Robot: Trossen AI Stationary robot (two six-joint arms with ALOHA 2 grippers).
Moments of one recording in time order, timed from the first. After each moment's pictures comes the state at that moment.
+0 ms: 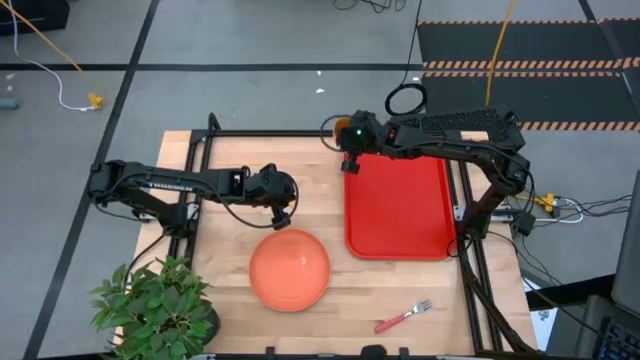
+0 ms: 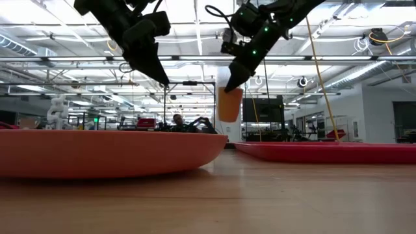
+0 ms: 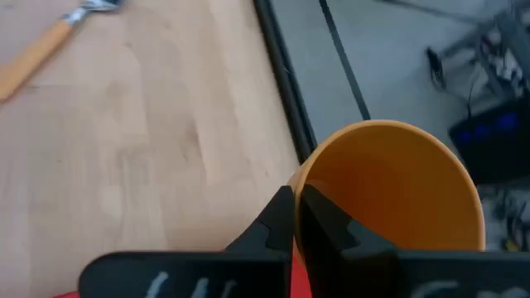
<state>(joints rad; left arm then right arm) 0.06 1.35 0.93 -0.41 -0.18 -0.11 -0.45 1.66 1.27 -0.34 0.19 -0.38</state>
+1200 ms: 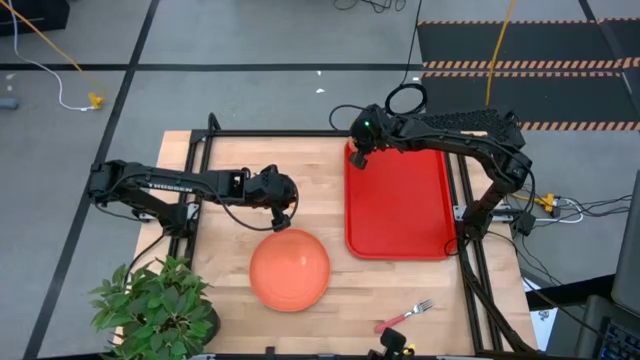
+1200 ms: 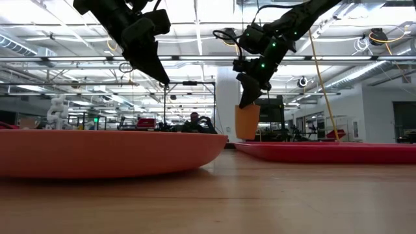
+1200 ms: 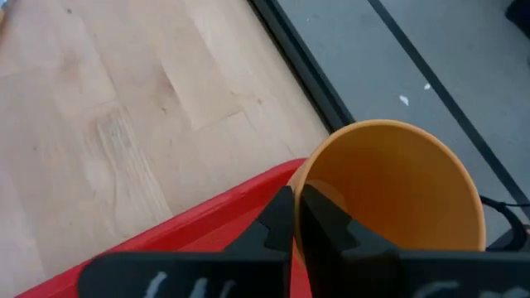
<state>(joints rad) 0.06 1.35 0.93 -0.41 -0.18 -0.09 -0.58 1.66 1.19 -0.40 0.07 -0.14</state>
